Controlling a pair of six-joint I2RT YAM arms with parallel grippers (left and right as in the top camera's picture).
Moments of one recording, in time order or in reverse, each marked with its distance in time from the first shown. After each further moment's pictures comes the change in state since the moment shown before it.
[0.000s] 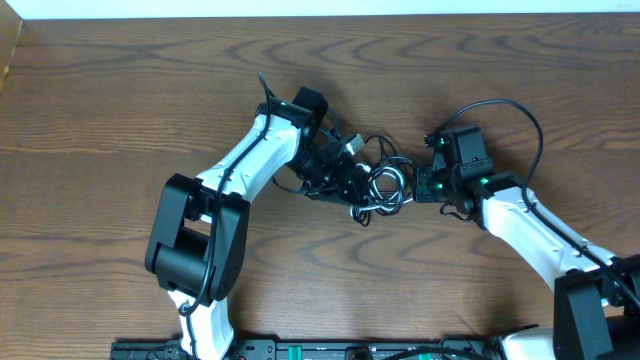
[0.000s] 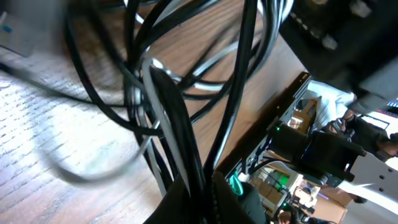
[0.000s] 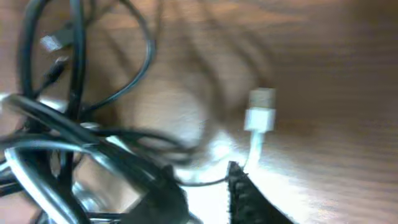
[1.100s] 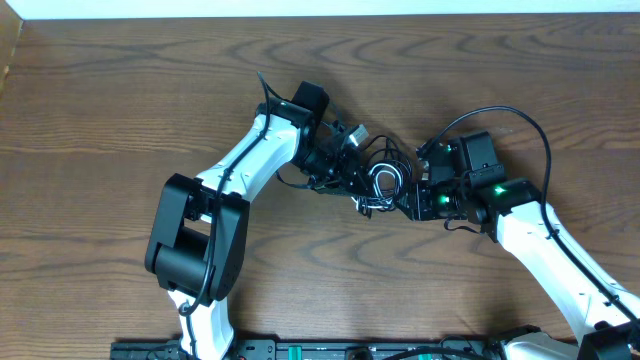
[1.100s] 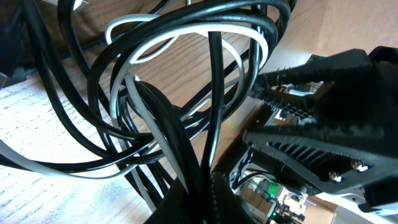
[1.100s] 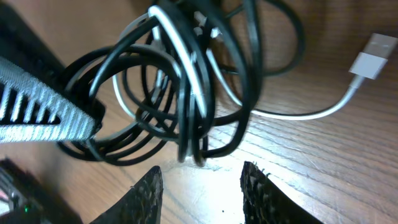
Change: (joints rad) left arm 0.001 0.000 0.000 0.108 0.075 -0.065; right arm 0.032 -0.154 0.024 -0.239 -0.170 -0.028
